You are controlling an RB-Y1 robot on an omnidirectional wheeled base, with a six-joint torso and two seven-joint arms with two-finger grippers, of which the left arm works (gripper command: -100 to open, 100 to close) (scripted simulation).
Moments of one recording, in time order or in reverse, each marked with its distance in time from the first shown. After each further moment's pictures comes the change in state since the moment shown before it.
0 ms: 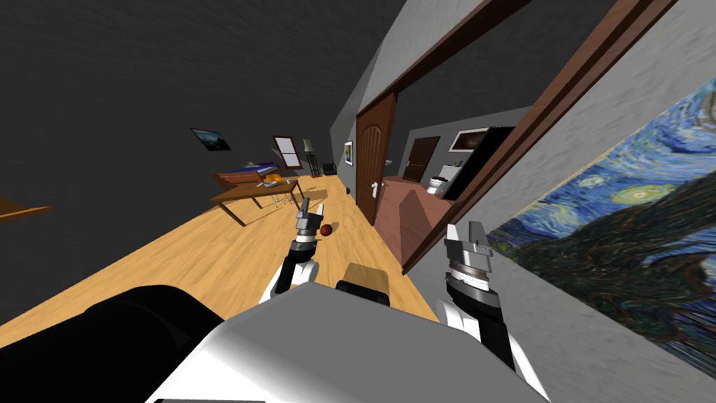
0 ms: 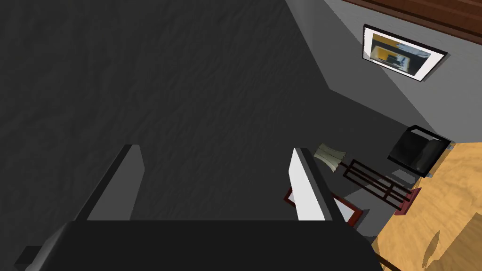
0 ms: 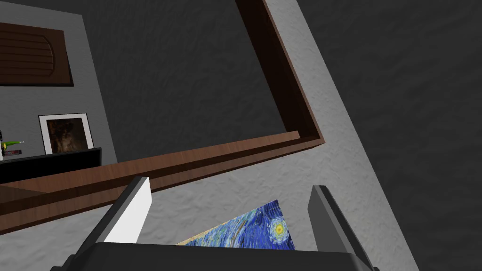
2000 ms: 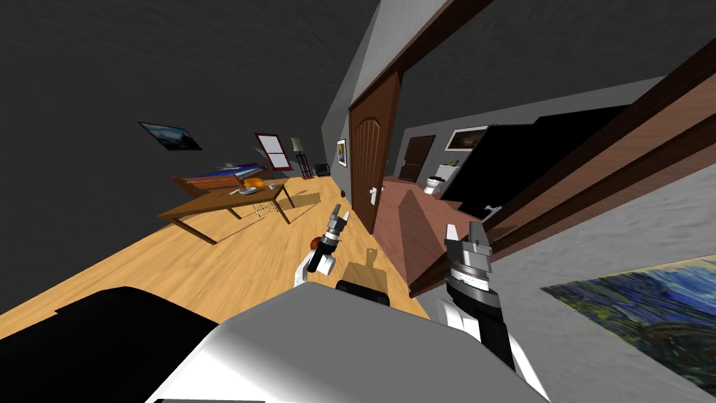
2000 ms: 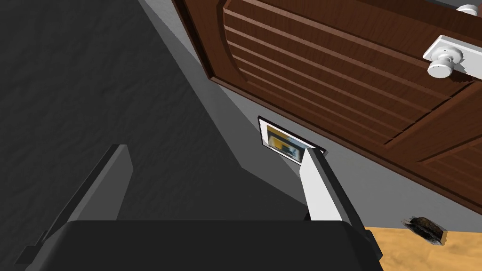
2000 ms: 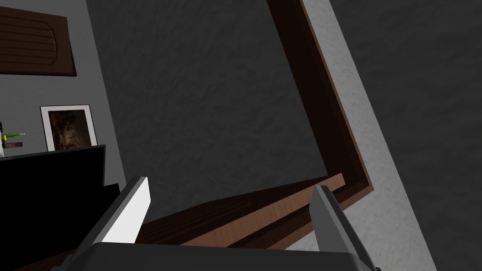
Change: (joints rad) arm -0.266 0.110 -0.163 0.390 -0.061 -0.036 0.138
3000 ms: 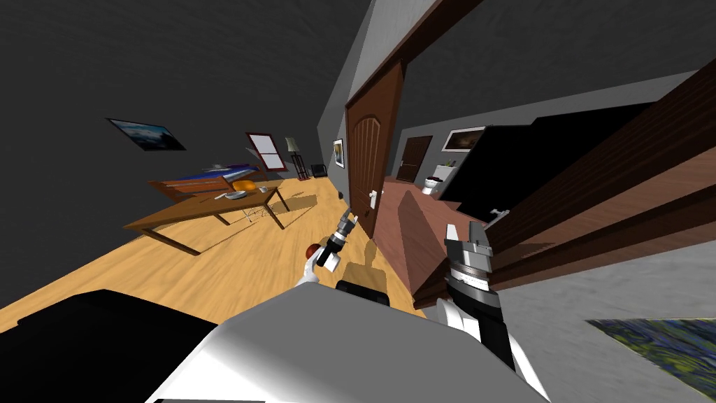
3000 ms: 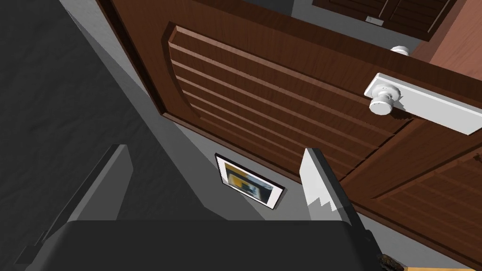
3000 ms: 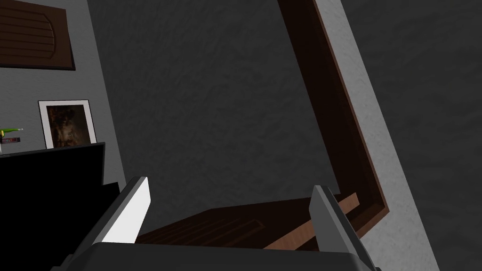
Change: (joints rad) arm -0.133 0.049 -0.080 0.198 -0.030 -0.020 0.071
